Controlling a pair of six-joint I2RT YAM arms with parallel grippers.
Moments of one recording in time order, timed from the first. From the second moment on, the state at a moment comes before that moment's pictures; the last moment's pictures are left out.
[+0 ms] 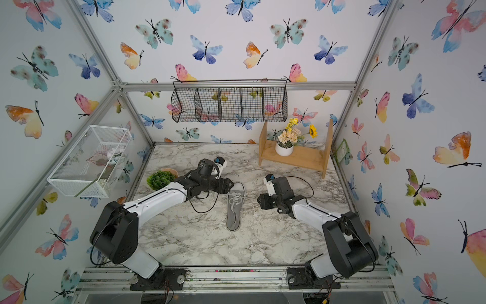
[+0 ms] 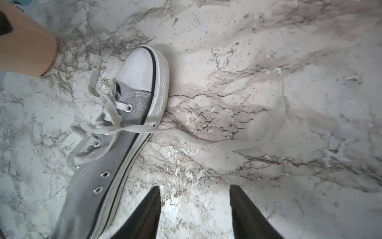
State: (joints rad) left arm -0.56 1.59 1.08 -0.26 0.19 -0.22; right arm 0.47 1.50 0.73 -0.09 -0.24 0.24
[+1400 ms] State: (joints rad) left arm -0.56 1.72 1.00 -0.19 0.26 -0.26; right arm 0.49 1.60 0.78 -0.07 -0.26 0.23
